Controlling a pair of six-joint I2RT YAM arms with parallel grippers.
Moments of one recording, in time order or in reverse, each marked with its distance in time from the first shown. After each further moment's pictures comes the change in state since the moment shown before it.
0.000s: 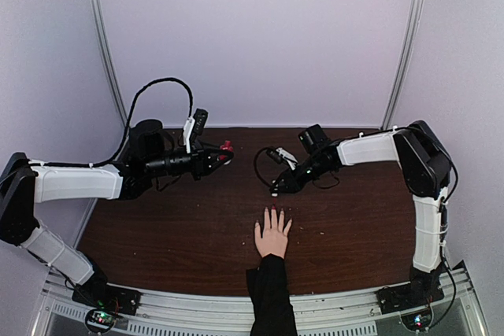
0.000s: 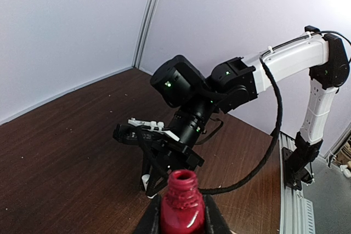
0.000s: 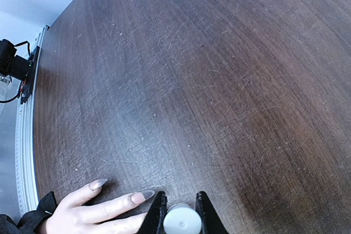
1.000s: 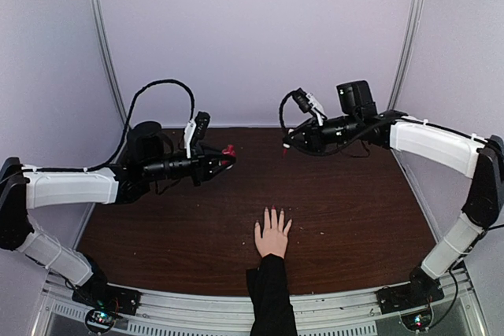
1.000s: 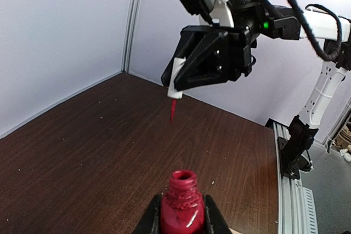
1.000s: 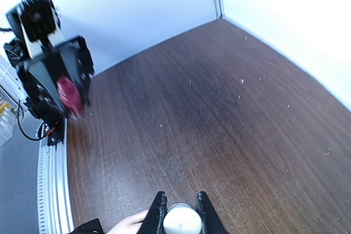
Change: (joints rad) left arm -0.050 -0.051 -0.019 -0.025 -0.009 0.068; right arm -0.013 -0.472 -0.070 0.035 0.045 0.076
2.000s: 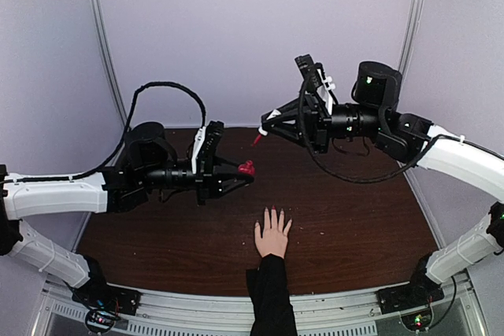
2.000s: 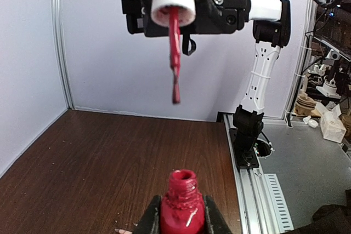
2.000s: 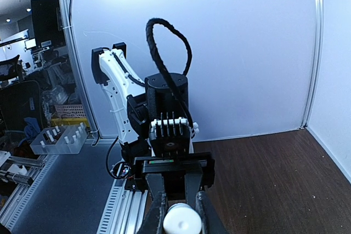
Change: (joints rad) left arm -0.225 -0.110 0.054 -0.103 0.038 0.165; right arm 0.294 -0.259 -0.029 0.292 -0.100 0.154
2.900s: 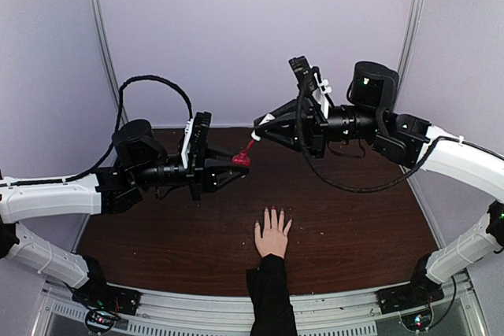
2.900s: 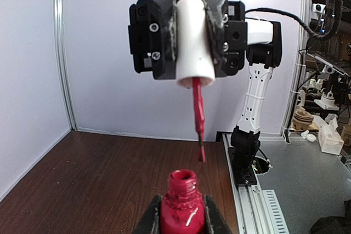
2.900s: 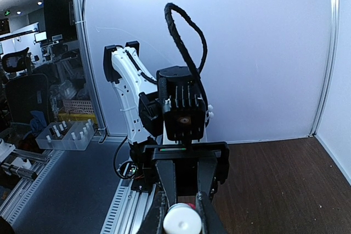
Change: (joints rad) left arm -0.003 -0.046 -0.015 0.085 -0.003 -0.040; right arm 0.058 0.014 0.012 0.000 -0.001 -0.029
